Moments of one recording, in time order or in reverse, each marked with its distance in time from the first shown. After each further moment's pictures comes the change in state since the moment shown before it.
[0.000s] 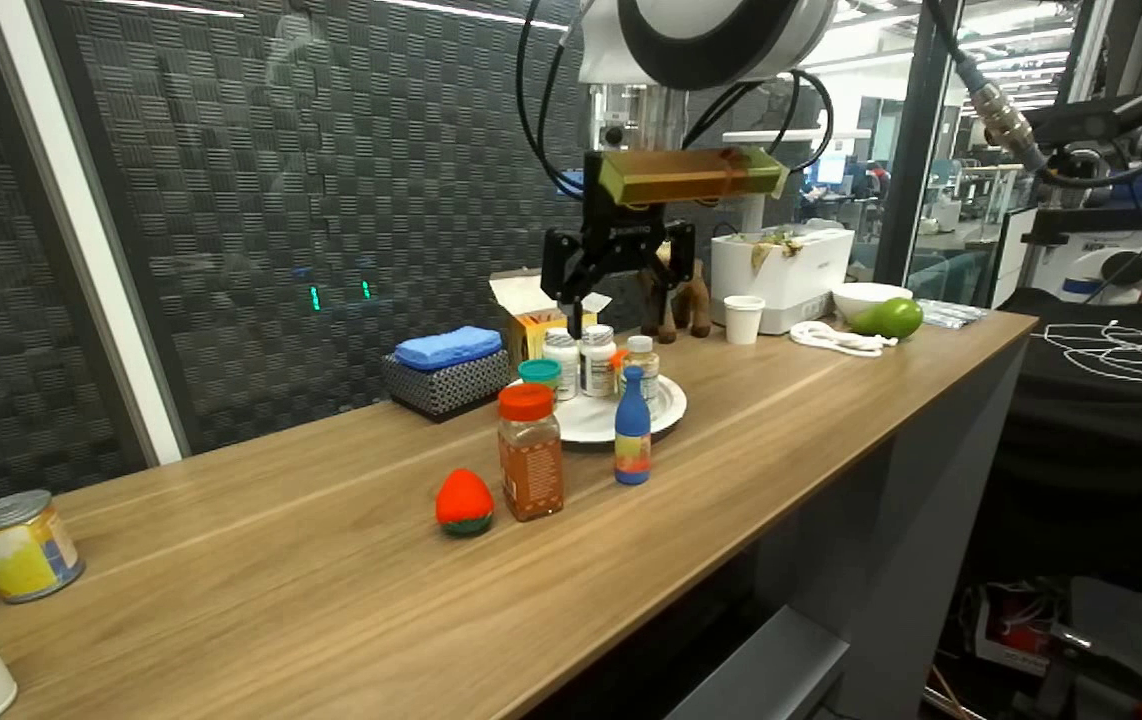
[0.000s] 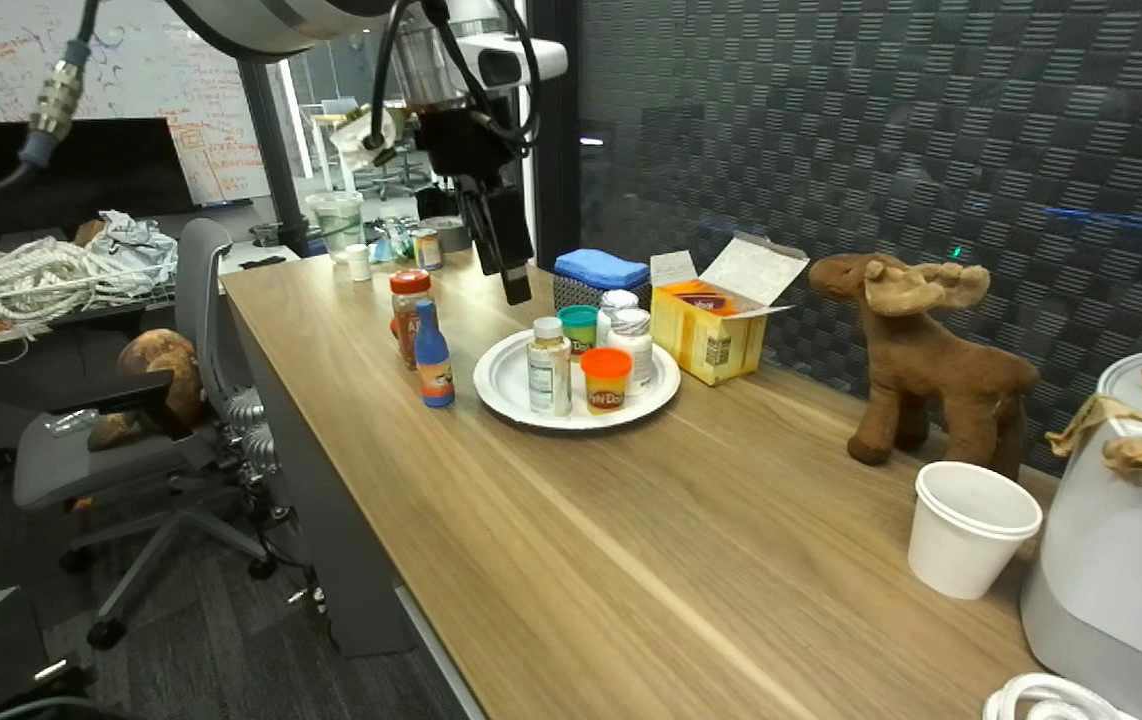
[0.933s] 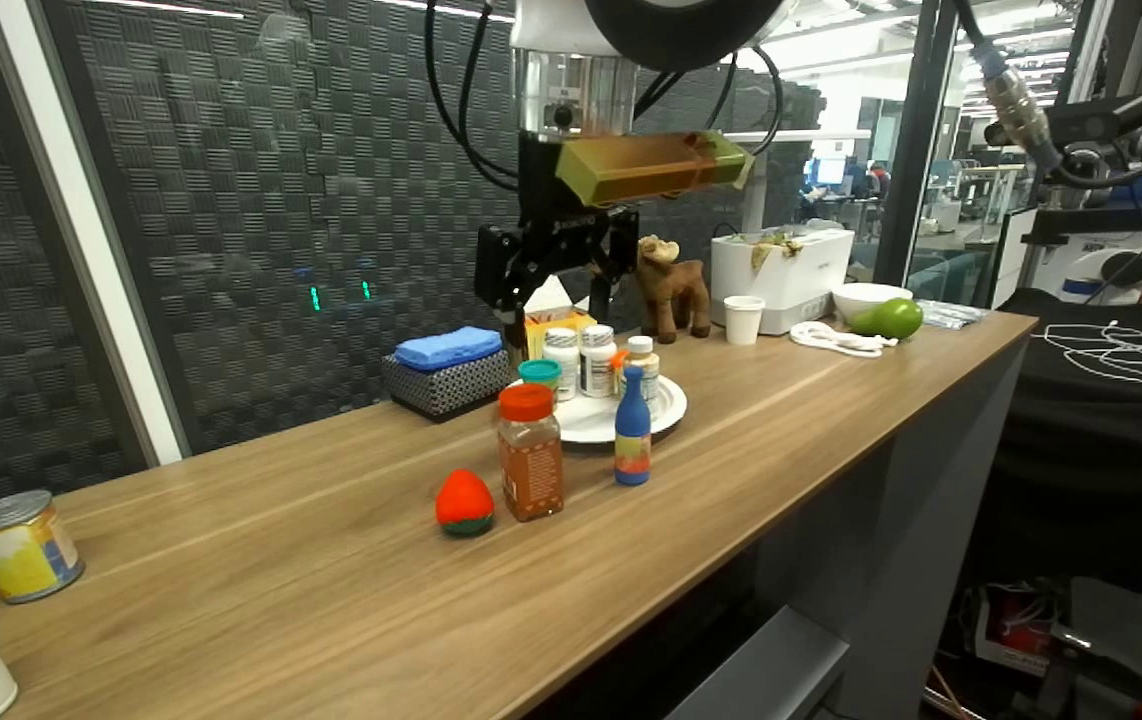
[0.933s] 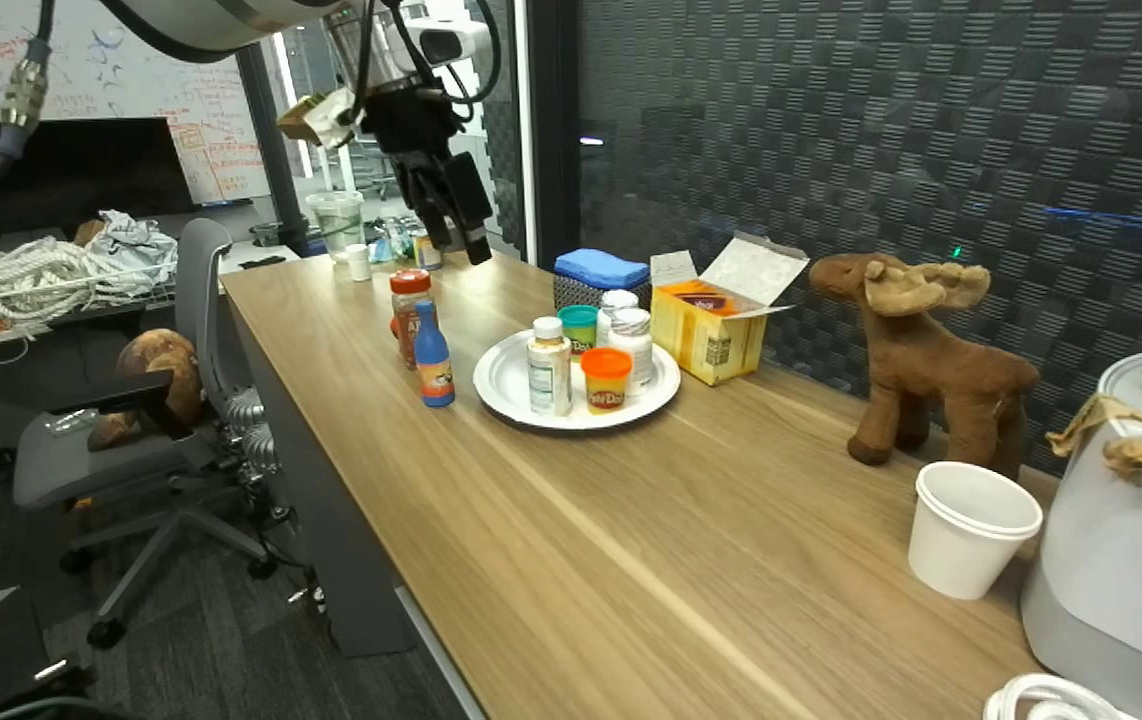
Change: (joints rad) arm 0.043 -0.004 0.093 0.012 -0.091 0.038 -0.067
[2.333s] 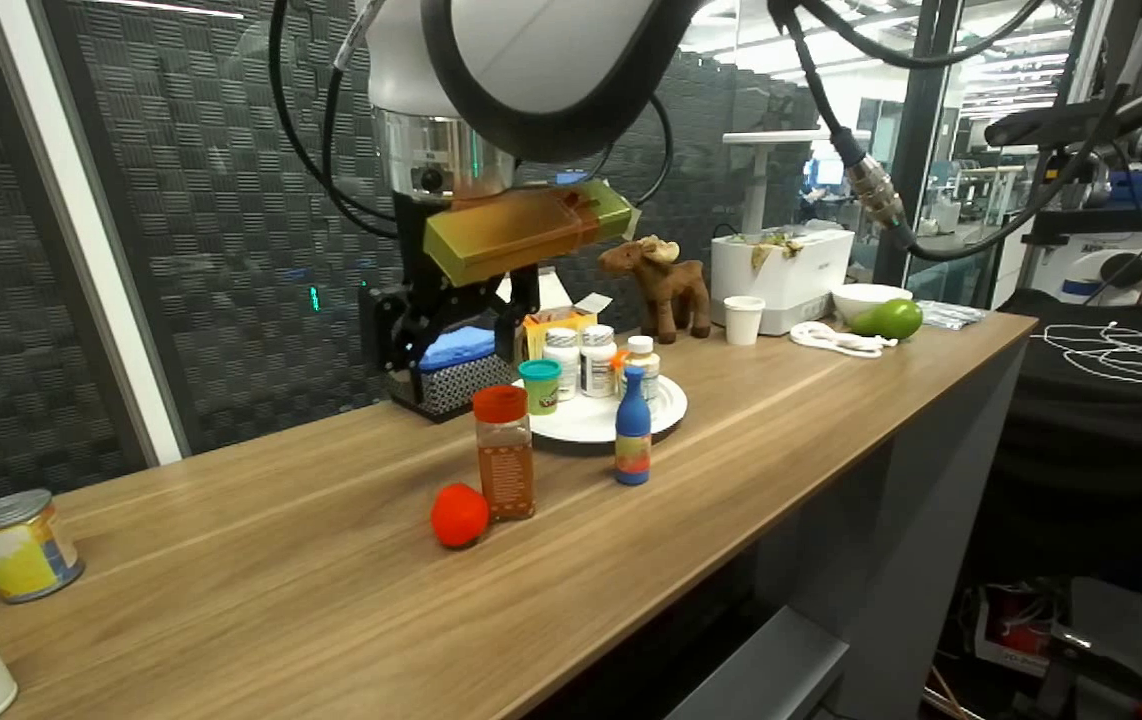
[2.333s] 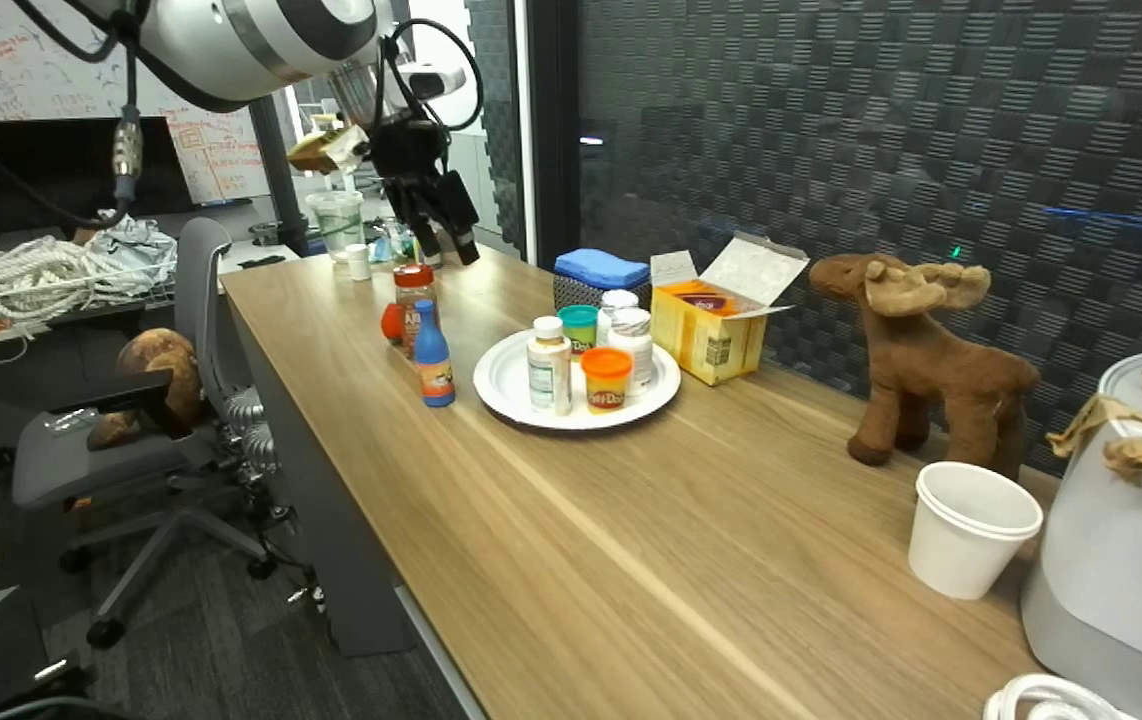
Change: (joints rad) arm 0.144 0.200 -0.027 0.194 -0.109 -0.004 0.085
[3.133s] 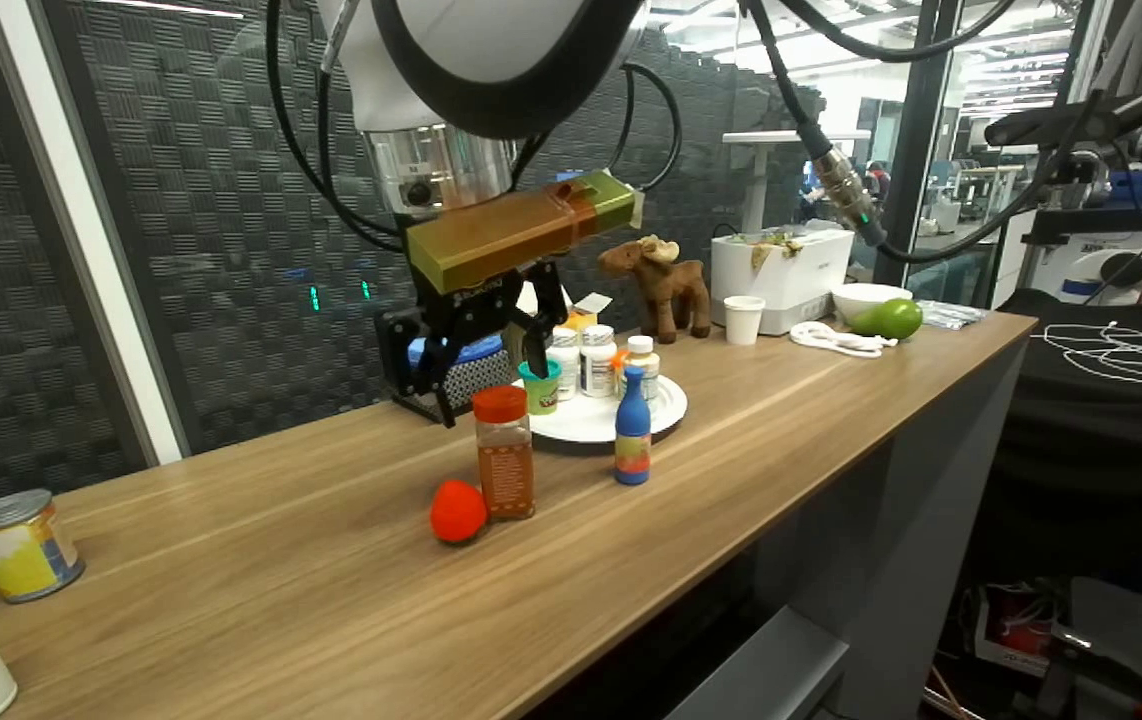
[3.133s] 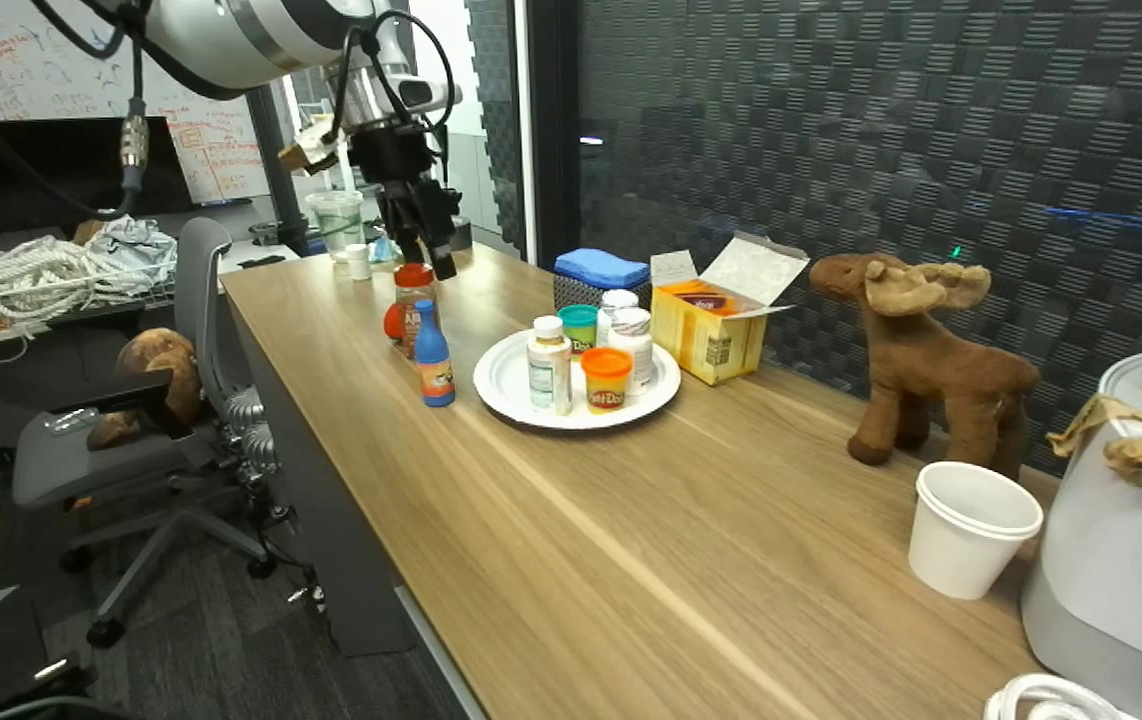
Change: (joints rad) arm 0.022 0.031 0.006 0.070 0.033 -0.234 0.080
